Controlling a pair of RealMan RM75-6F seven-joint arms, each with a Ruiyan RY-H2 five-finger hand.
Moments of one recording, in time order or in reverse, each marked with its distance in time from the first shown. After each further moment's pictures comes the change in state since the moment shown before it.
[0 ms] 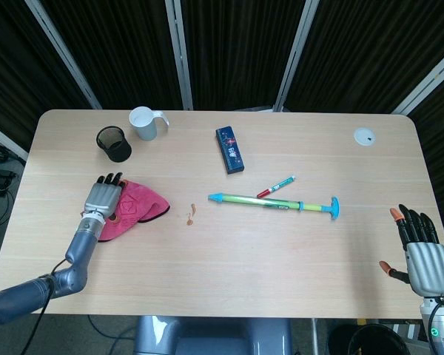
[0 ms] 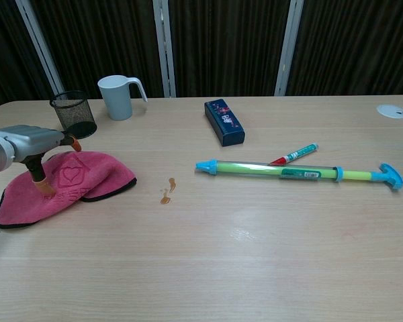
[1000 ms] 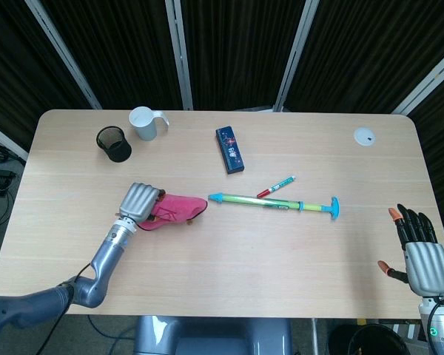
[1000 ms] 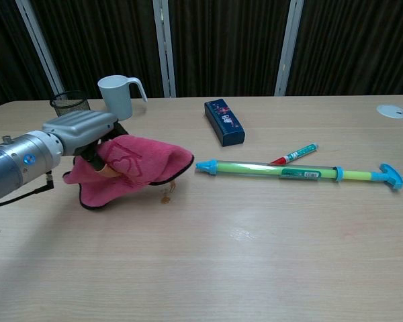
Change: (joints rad) left arm -0.016 -0.113 0.001 -0.065 0.413 0.191 -0.325; right arm 0.002 -0.002 0.001 -0.005 -0.005 0.001 0.006
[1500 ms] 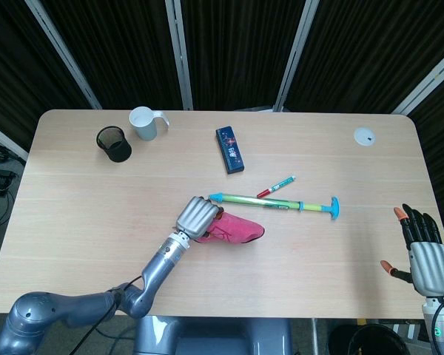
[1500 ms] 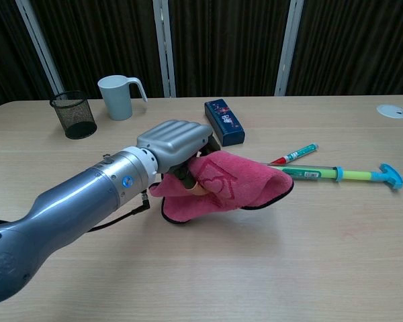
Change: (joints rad) left arm -0.140 -0.253 -0.060 0.077 0.042 -0.011 0.087; right arm -0.007 0.009 0.005 0.000 0.018 0.000 0.035
